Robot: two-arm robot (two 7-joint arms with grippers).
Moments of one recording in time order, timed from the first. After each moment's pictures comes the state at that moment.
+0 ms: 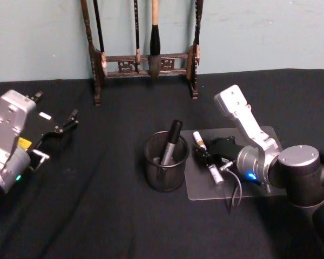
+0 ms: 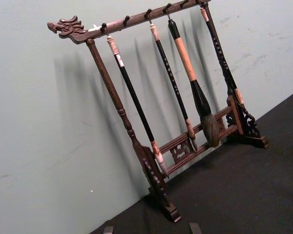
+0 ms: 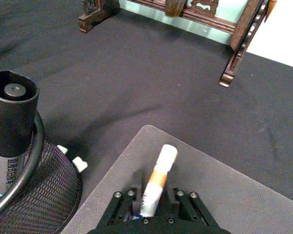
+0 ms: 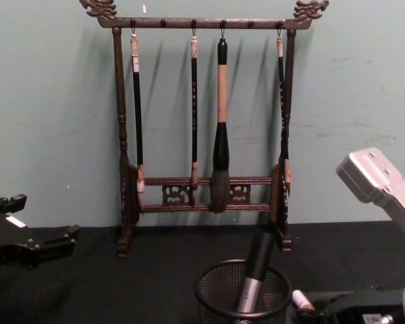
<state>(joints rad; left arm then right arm) -0.20 0.60 0.45 -1.41 -0.25 -0.12 0.03 0.28 0.27 -0.37 -1.39 0.11 0.50 0.33</state>
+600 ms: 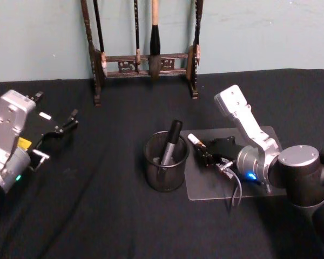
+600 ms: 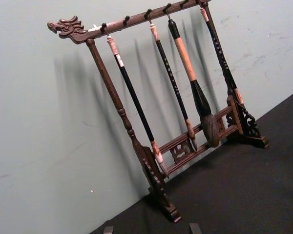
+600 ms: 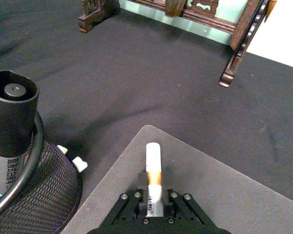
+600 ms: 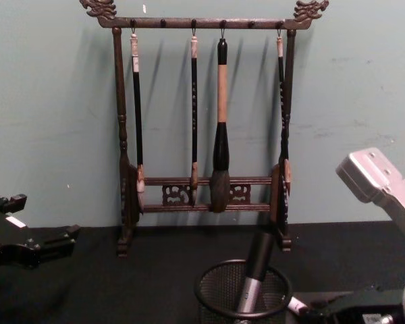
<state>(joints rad) -0.20 0.60 0.45 -1.41 -0.25 -0.12 0.03 0.28 0.27 -0.37 -1.39 0.11 0.50 0.33</state>
